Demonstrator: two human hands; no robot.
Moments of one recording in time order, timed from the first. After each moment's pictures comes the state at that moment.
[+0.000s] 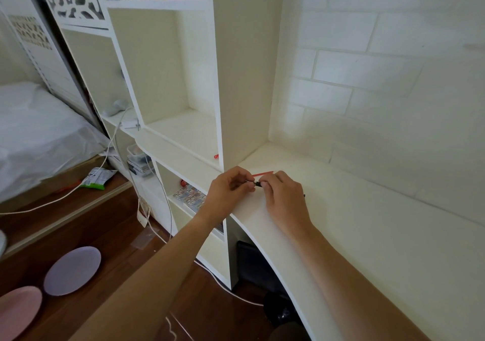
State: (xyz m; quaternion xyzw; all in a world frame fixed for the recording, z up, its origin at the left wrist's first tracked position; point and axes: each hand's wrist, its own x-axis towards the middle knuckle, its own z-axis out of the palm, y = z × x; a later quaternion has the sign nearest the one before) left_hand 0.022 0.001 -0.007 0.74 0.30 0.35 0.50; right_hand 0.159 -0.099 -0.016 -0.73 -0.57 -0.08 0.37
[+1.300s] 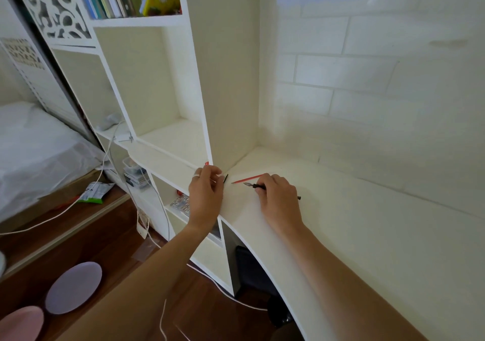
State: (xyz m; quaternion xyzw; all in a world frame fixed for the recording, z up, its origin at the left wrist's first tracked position) left_hand 0.023 0.010 -0.011 0.76 0.41 0.46 0.21; right_hand 0.166 -0.097 -0.020 -0.77 -0.53 -0.09 0.36
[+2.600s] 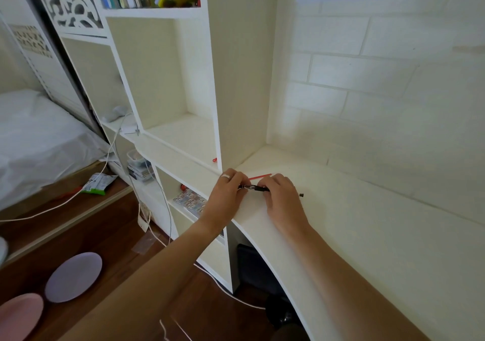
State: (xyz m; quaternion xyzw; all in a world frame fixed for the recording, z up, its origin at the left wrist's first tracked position) left_hand 0.030 0.010 -0.023 0.88 0.28 0.36 0.16; right_hand 0.164 -0.093 -0.022 -0.72 -0.58 -0.07 0.37
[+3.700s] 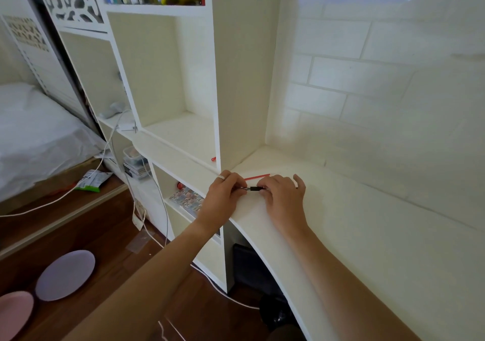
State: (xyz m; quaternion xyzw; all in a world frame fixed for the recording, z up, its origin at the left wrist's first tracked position) left_hand 0.023 0.012 -0.027 0.86 0.28 0.38 0.19; right_hand 0.168 -0.090 -0.028 -0.76 -0.54 -0.12 0.34
